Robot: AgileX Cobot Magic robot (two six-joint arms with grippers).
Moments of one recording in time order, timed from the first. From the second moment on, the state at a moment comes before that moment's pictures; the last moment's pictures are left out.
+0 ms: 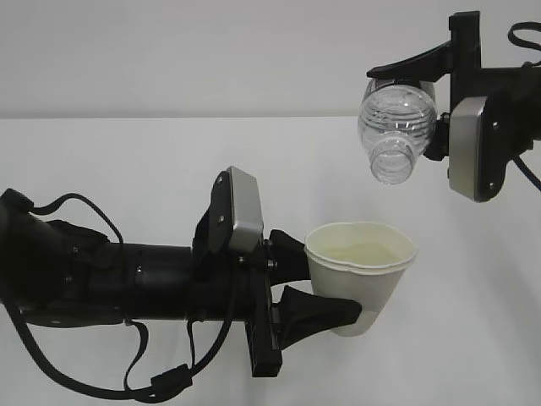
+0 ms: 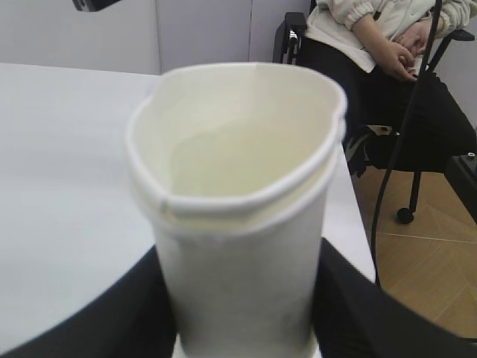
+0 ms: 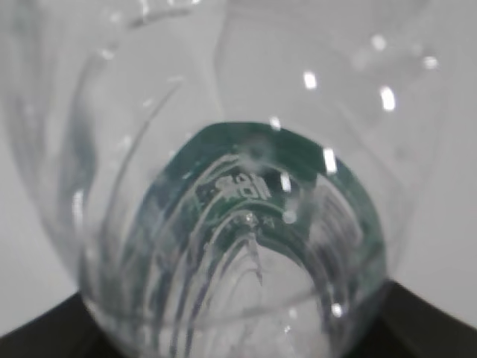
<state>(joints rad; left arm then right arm) -0.67 1.98 -0.77 0.92 -1.09 -0.41 0.01 1.61 -0.91 -1.34 -0.86 -0.59</state>
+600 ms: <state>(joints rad) -0.67 1.98 -0.77 0.92 -1.09 -0.41 0.01 1.61 -0.91 -1.28 -0.86 -0.46</state>
